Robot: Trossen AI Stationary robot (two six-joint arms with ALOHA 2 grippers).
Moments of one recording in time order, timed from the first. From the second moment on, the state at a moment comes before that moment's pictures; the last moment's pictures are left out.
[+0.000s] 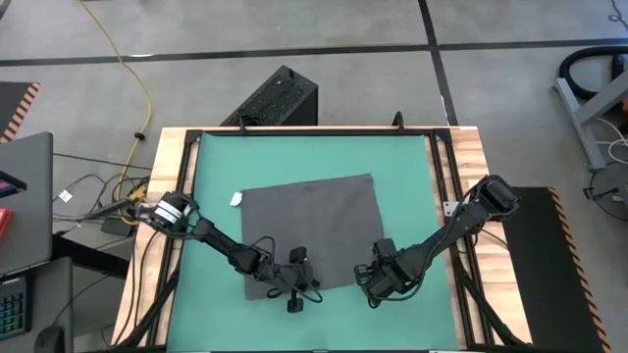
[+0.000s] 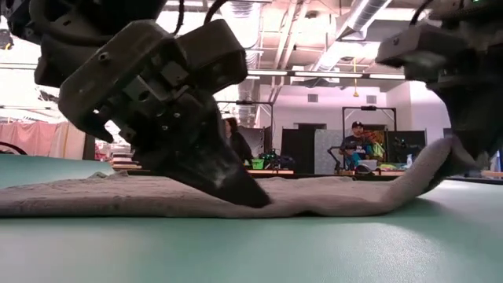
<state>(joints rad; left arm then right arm) -0.45 2.02 0.93 0.47 -0.23 -0.37 0.61 1.73 1.14 -0.89 0.24 1.99</state>
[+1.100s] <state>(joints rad) -0.39 1.90 0.97 0.41 -0.14 -0.36 0.51 1.73 1.49 -0.77 0.41 1.41</state>
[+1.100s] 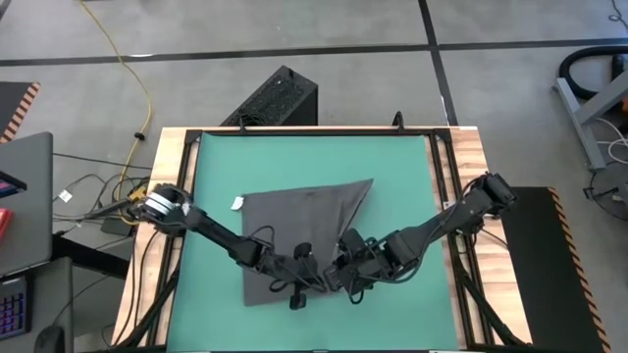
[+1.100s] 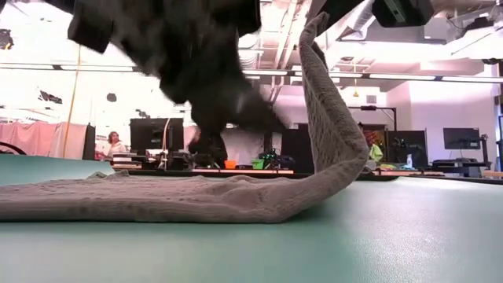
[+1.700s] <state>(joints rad) -0.33 1.81 0.84 0.23 -0.28 -0.30 0.54 1.73 1.49 -0.80 0.45 1.42</state>
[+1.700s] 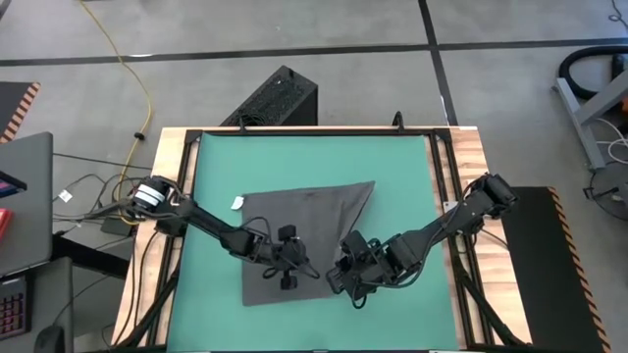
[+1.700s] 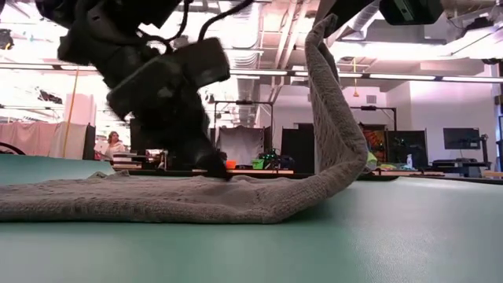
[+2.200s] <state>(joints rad) -0.27 1.82 0.85 0.23 -0.29 -0.26 0.54 1.73 1.49 -0.80 0.45 1.42</state>
